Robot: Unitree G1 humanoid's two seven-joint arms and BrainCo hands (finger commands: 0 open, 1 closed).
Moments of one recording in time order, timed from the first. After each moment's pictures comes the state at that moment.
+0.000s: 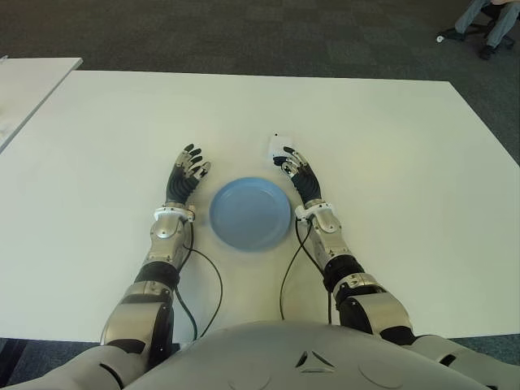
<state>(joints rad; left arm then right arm) -0.24 0.12 0.11 0.91 -0.05 -0.53 -0.05 -0.35 0.08 -0.01 0.89 0.04 -0.49 0.12</state>
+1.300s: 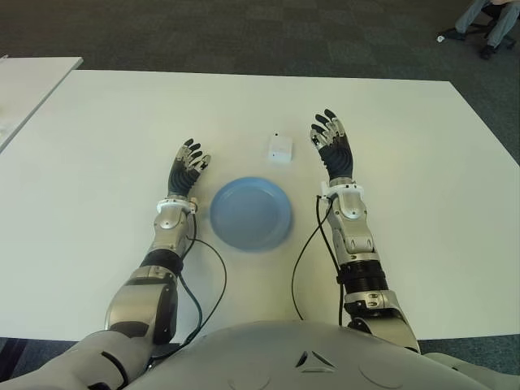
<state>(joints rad) -0.34 0.11 0.14 1.05 -0.05 -0.55 -0.03 -0.24 0.03 0.00 0.21 -0.07 -0.14 -0.09</state>
